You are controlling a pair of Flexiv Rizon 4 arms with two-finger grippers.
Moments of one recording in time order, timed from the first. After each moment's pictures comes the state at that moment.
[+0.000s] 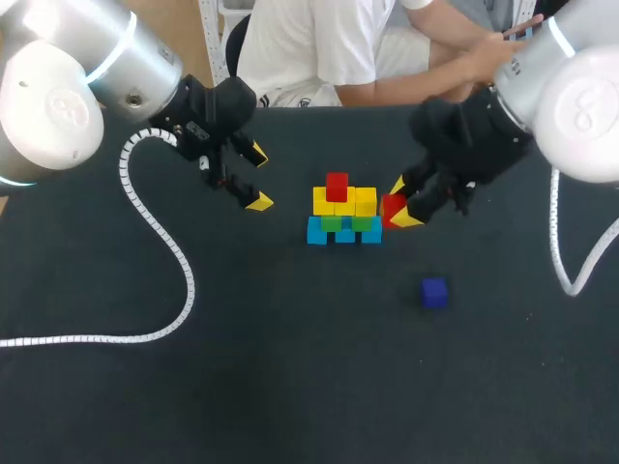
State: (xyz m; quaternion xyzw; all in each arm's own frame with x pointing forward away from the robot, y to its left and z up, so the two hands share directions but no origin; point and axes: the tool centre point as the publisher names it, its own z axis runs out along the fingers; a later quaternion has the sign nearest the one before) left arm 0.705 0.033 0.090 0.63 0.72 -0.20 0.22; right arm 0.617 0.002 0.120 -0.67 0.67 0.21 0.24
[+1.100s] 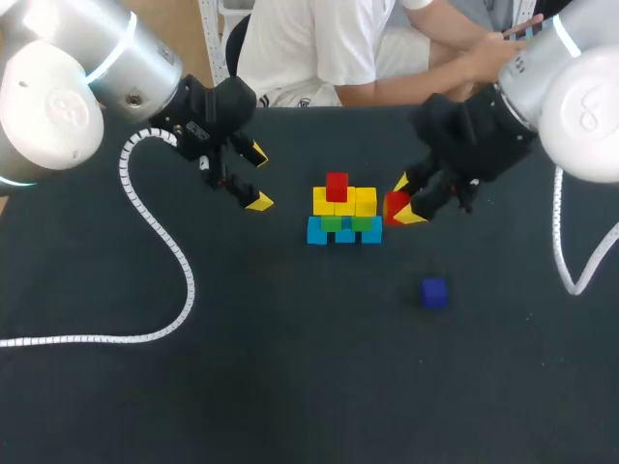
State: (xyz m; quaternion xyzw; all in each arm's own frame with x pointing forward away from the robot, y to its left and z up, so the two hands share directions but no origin) left arm 0.705 0.033 0.090 0.63 0.72 -0.20 0.22; right arm 0.620 0.001 0.124 -0.67 0.67 0.21 0.23
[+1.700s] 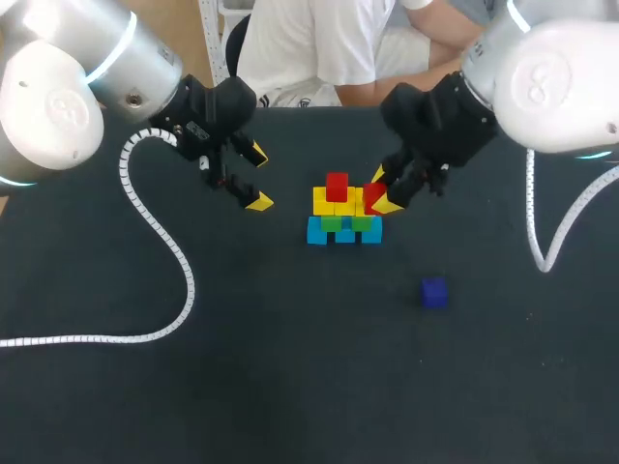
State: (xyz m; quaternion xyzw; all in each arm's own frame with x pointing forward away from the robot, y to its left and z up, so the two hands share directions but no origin) left arm 0.705 0.033 0.090 0.63 0.72 -0.20 0.22; right arm 0.646 0.024 0.116 -0.68 0.67 0.21 0.21
